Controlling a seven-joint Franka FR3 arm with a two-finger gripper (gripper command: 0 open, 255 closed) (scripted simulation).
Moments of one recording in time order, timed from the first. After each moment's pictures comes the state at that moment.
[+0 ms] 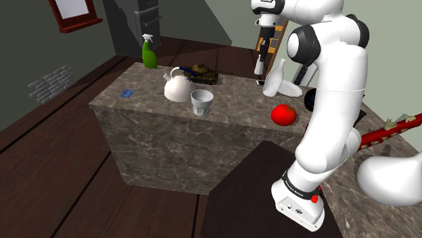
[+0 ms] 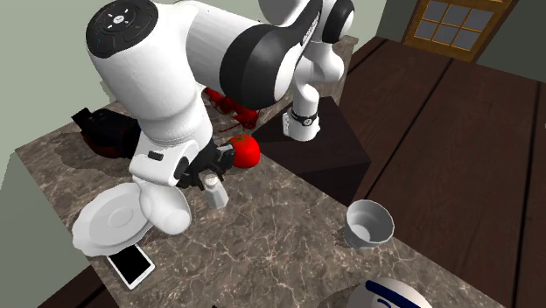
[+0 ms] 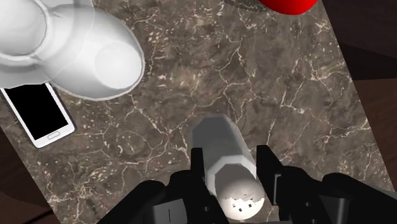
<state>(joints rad) -0.27 0.40 -0.49 -1.26 0.10 1.46 -1.02</state>
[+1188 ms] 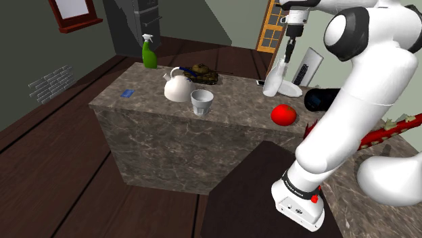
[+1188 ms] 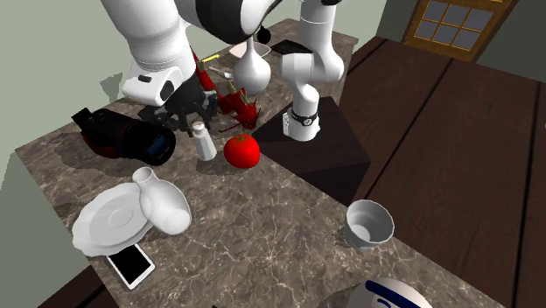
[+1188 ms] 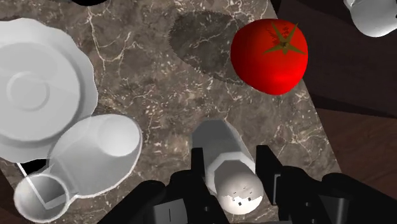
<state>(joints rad) -0.27 0.07 -0.56 -1.58 -0.06 1.50 -1.10</state>
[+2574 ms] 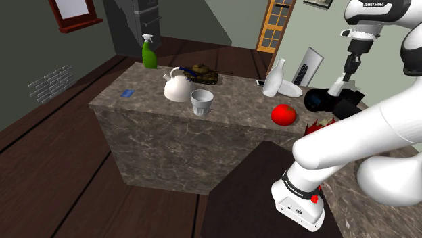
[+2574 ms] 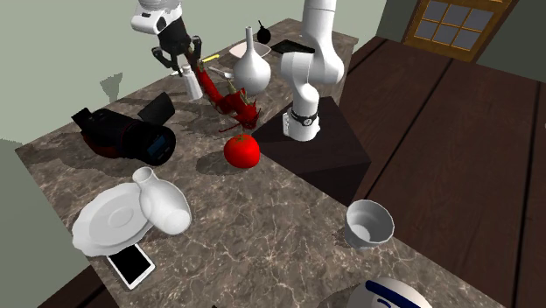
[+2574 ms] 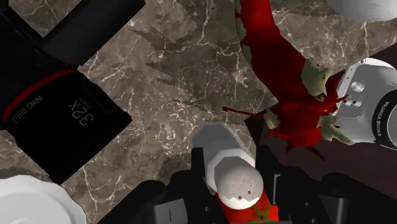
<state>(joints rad) -0.44 -0.40 -0.70 -1.97 -0.38 1.54 -1.35</state>
